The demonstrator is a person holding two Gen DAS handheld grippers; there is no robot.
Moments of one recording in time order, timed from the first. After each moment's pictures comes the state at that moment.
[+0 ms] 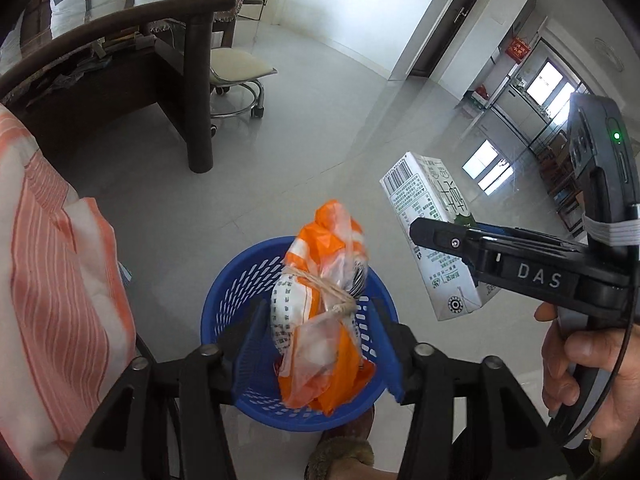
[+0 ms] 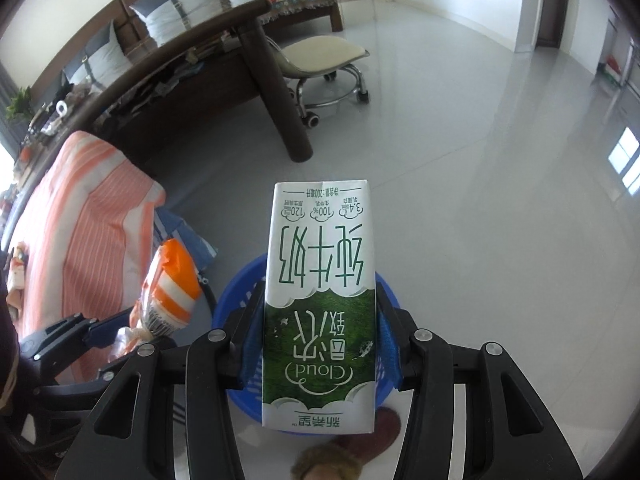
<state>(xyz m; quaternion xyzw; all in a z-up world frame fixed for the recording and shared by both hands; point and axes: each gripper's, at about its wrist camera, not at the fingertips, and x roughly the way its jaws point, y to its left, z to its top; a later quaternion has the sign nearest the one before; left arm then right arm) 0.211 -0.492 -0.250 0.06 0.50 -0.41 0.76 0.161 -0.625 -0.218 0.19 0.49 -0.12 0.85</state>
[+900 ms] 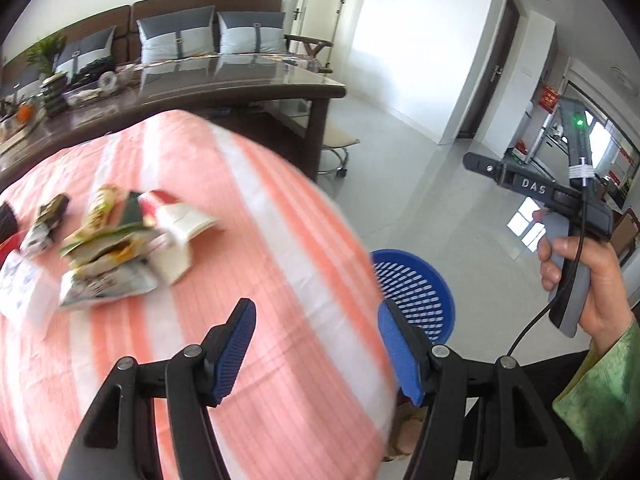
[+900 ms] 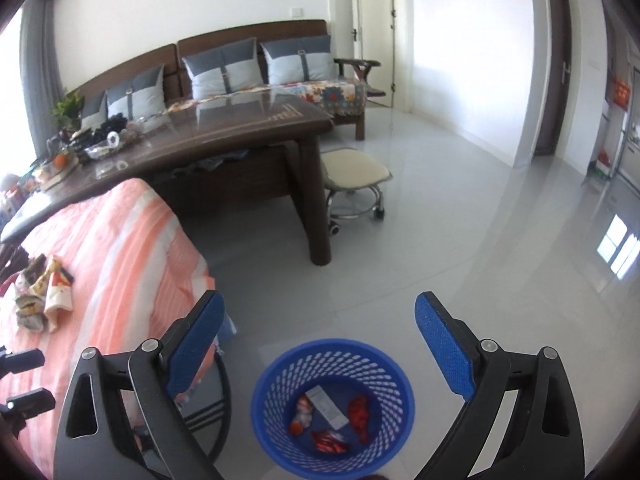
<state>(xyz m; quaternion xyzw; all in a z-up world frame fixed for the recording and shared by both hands) 0.150 -0.232 -0.149 0.04 0.41 -0.30 0.86 0.155 -0.520 -0.122 0.06 0.32 -0.12 0.94</state>
